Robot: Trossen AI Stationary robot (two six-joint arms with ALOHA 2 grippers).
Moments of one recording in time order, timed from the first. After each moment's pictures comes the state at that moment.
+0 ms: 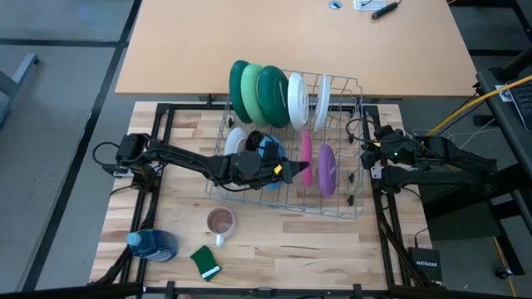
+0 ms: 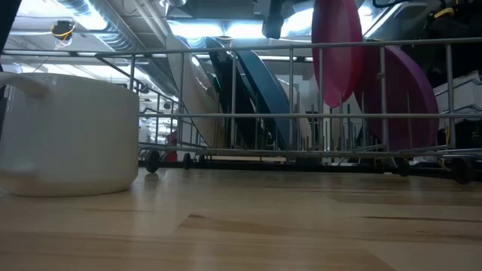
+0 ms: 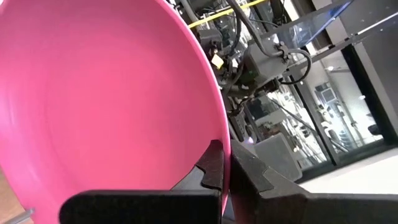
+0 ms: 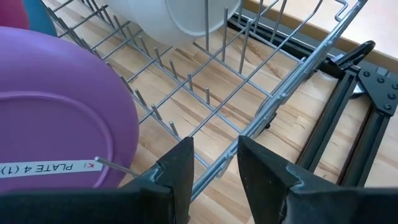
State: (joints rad) left arm -0.11 1.83 1.36 0.46 -0.37 -1.05; right arm -0.16 0.45 0.76 -1.21 0.46 0.62
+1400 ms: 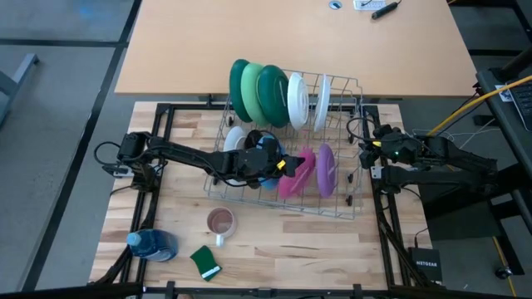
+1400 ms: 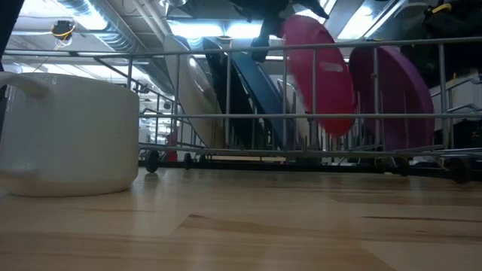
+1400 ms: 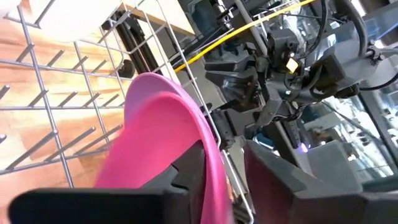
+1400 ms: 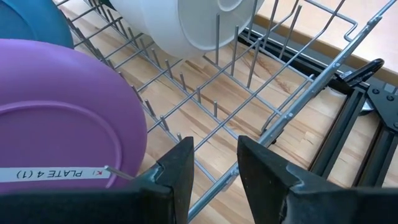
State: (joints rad) left arm -0.07 1.83 1.36 0.27 -0.43 -1.08; right arm -0.16 0.45 0.76 -1.15 0.46 0.57
